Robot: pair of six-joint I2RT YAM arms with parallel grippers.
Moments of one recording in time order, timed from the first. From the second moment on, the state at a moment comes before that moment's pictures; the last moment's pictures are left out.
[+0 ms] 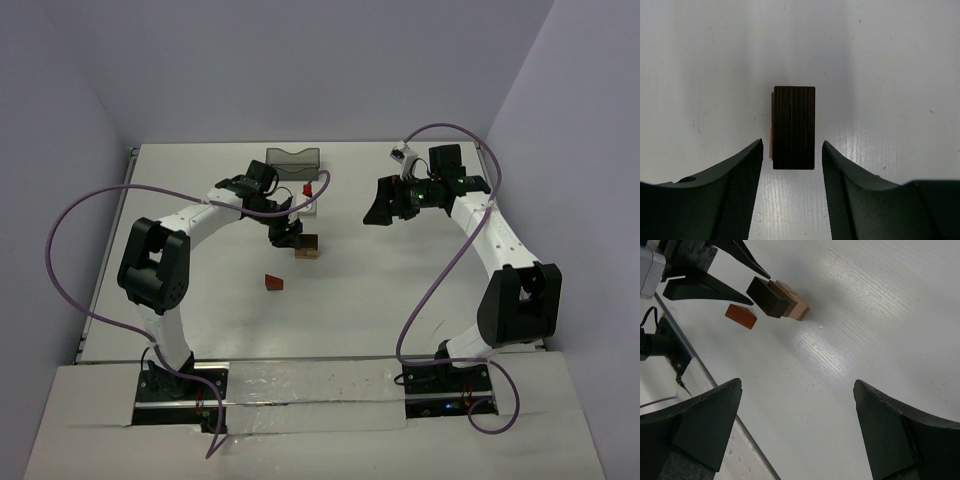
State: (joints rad) left arm -0.48 1.89 1.40 -0.62 0.76 0.94; right arm 0.09 1.50 1.26 -0.66 -0.78 -0.09
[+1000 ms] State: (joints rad) left arm -0.48 1.89 1.40 -0.59 0.76 0.92; right arm 0.09 1.50 1.26 -0.66 -0.78 -0.09
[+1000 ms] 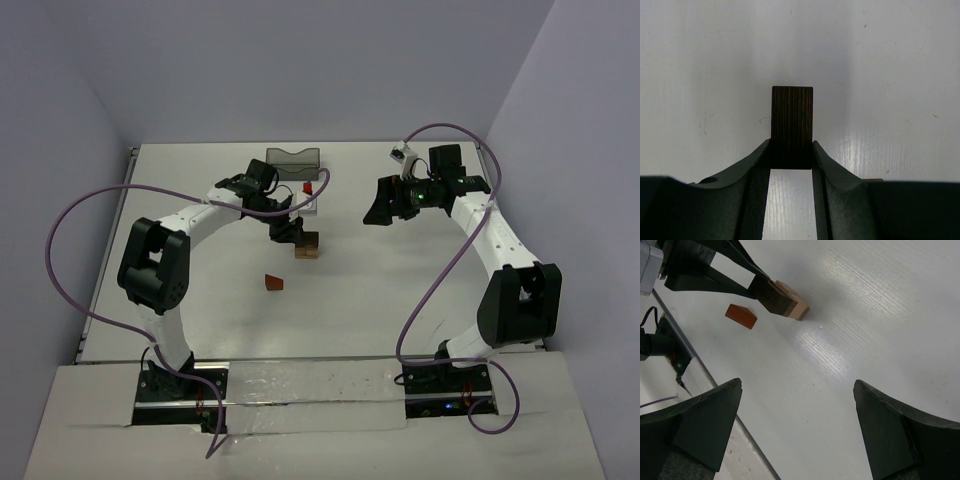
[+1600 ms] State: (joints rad) left arm -0.48 1.89 1.40 -0.59 0.75 0.94; right arm 0.09 1.50 1.26 -0.66 -0.79 -0.09
